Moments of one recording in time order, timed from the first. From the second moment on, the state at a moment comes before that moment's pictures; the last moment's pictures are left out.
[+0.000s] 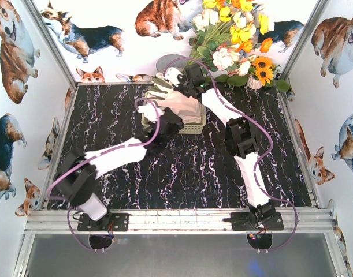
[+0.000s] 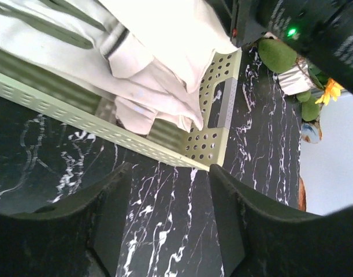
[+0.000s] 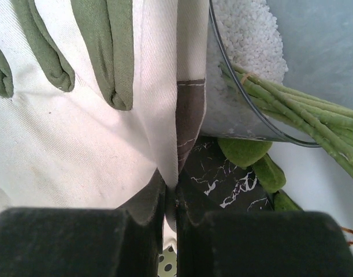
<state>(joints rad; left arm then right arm) -0.80 1.65 1.10 0.03 -0.60 -1.14 0.43 2.41 2.23 -0.38 -0.13 -0.73</state>
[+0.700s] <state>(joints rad) -0.50 1.44 0.92 -0.03 -0.28 -0.85 0.41 2.31 2.23 -0.62 -0.28 -0.84</state>
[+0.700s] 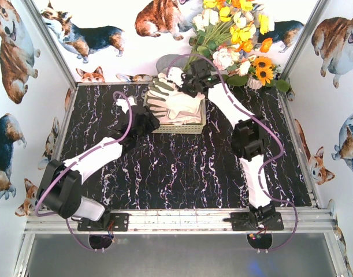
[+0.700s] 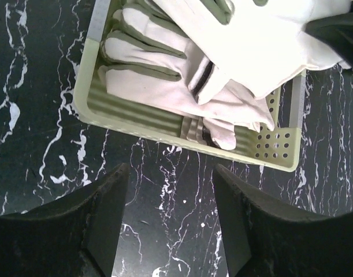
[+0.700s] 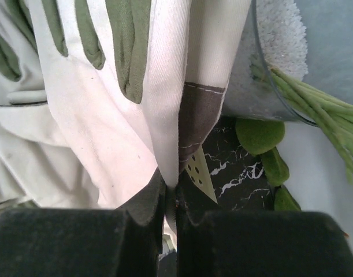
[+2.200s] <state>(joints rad) -0.36 1.07 0.88 -0.21 -0.17 -0.59 0.50 1.92 2.09 -1.05 -0.23 -0.88</state>
